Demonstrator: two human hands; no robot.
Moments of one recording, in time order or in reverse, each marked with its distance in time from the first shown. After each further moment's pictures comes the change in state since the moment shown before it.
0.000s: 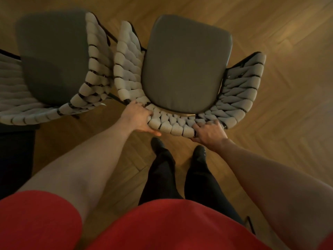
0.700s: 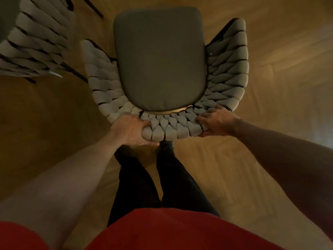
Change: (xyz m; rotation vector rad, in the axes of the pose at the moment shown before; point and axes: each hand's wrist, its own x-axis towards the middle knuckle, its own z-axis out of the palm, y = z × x) left_hand 0.089 0.227 -0.023 -0.276 0.222 -0.095; right_hand 0.012 0.311 -0.002 -0.353 -0.070 -0.510
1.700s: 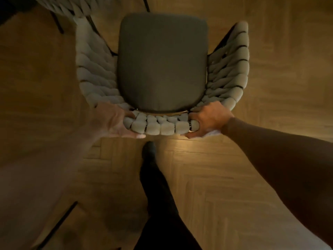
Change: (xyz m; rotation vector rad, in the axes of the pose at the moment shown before) left_hand -0.008 0.157 0.054 -0.032 -0.031 -0.640; right_hand -0.014 0.067 0.031 -0.248 0.237 -0.303
